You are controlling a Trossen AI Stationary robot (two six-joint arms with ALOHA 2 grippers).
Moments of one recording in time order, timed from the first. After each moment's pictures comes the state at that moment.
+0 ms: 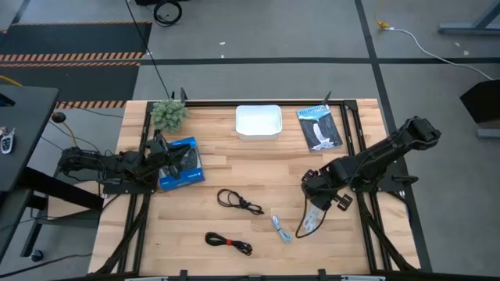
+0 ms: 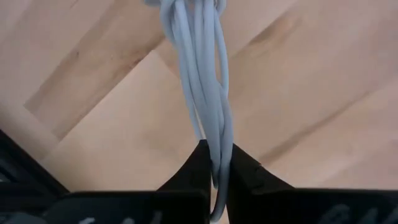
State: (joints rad) left arm -0.19 0.03 0.01 0.12 -0.69 -0.09; right arm 0.35 1.37 0.88 -1.02 -0.11 -0.47
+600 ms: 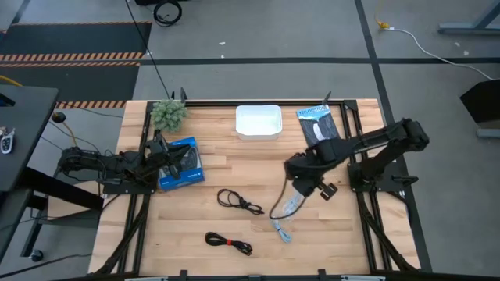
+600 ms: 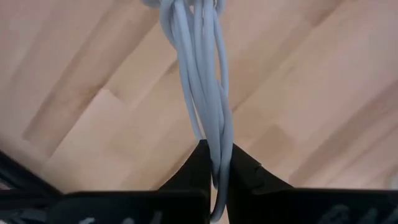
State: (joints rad) left arm -0.19 0.03 0.01 0.12 -0.69 -0.09; right arm 0.19 1.52 1.30 -1.25 -0.07 -0.52
